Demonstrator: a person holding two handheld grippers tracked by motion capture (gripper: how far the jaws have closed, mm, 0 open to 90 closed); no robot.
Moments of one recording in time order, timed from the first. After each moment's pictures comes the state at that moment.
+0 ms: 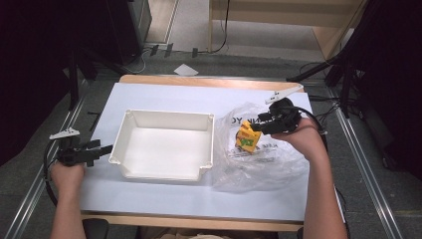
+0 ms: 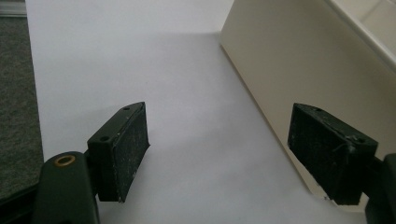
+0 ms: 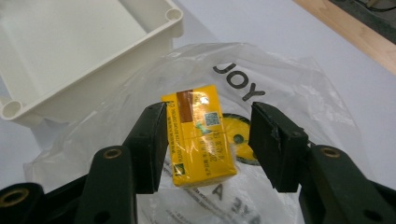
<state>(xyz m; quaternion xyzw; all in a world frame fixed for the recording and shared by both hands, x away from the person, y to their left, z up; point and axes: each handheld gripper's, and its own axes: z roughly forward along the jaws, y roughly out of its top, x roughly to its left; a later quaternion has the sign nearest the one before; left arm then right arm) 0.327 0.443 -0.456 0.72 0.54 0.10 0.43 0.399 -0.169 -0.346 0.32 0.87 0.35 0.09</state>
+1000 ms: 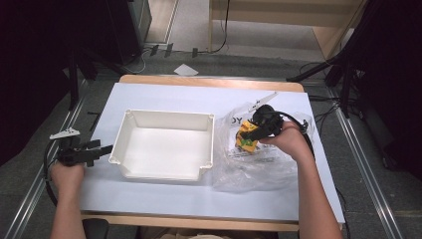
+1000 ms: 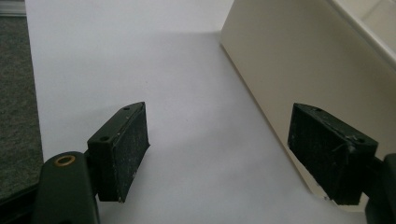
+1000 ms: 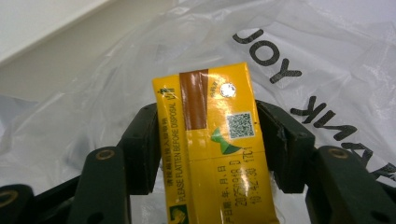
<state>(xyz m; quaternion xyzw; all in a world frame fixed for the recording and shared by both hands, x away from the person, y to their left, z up) 0.327 0.443 -0.456 0.72 0.54 0.10 0.43 0.418 -0.140 -0.389 0.31 0.90 0.29 0.06</state>
